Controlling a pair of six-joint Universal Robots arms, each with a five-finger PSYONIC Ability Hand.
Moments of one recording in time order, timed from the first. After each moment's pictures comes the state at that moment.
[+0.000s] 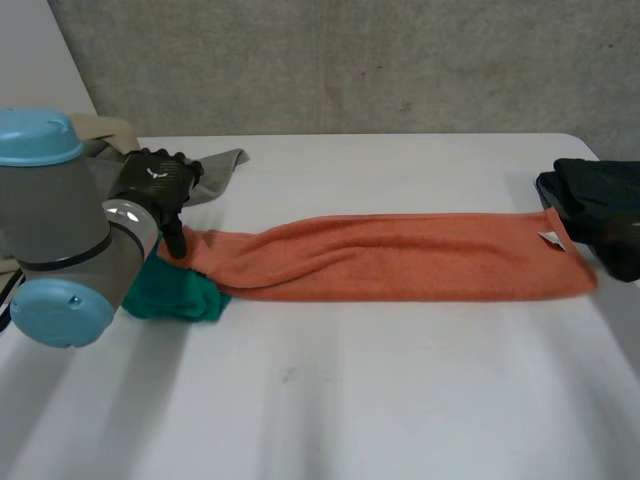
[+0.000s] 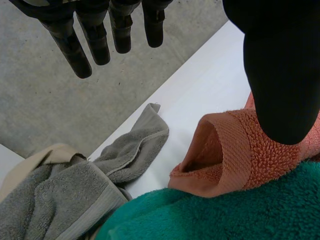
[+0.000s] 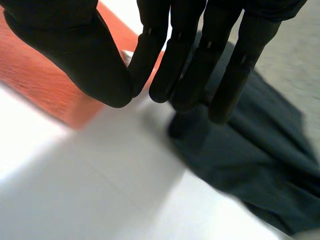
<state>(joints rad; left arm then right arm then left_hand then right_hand) 4.34 -2.03 -1.32 3.13 -1.66 3.61 1.31 -0.94 1.37 0.01 1.11 2.48 0.19 0.20 0.21 0.20 0.04 1.13 1.17 1.18 1.19 0.99</state>
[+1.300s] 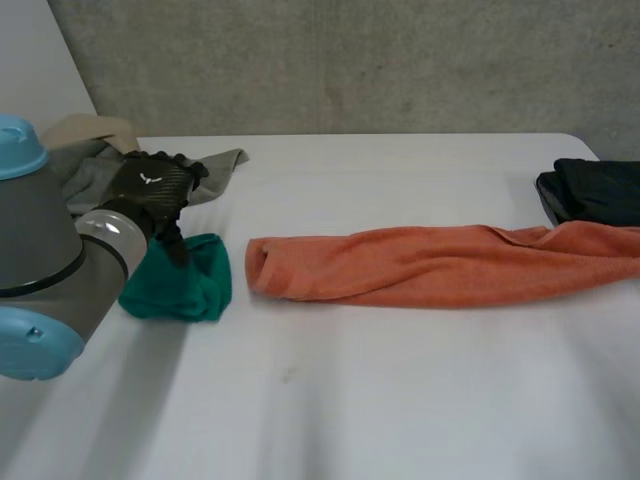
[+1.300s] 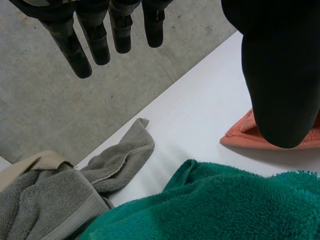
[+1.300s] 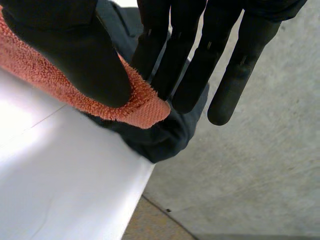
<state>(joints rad) 4.35 -1.88 -1.48 3.15 -1.59 3.53 1.15 -1.01 1.26 0.11 1.11 2.32 0.19 0.20 0.21 0.20 0.04 1.10 1.17 1.18 1.19 0.97</state>
